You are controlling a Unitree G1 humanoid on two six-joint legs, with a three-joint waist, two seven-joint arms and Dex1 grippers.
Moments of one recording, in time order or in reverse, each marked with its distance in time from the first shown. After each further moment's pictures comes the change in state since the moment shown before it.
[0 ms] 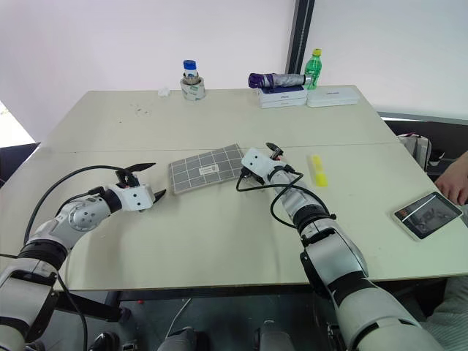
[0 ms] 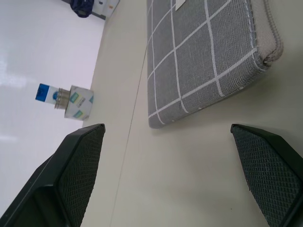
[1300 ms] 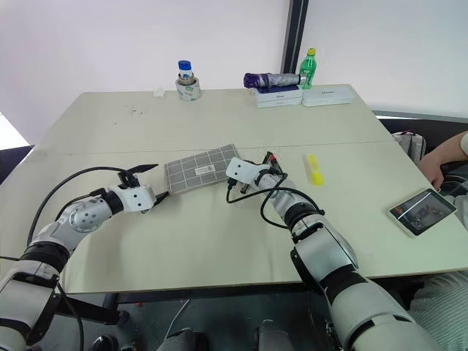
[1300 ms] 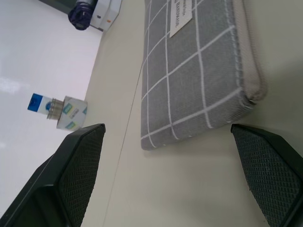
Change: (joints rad) left arm 0.016 -0.011 0.000 -0.020 -0.063 -0.006 -0.049; right arm -0.058 0.054 0.085 0.109 -0.081 -0.122 0.045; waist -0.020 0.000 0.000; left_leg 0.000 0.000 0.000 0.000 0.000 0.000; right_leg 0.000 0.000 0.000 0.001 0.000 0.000
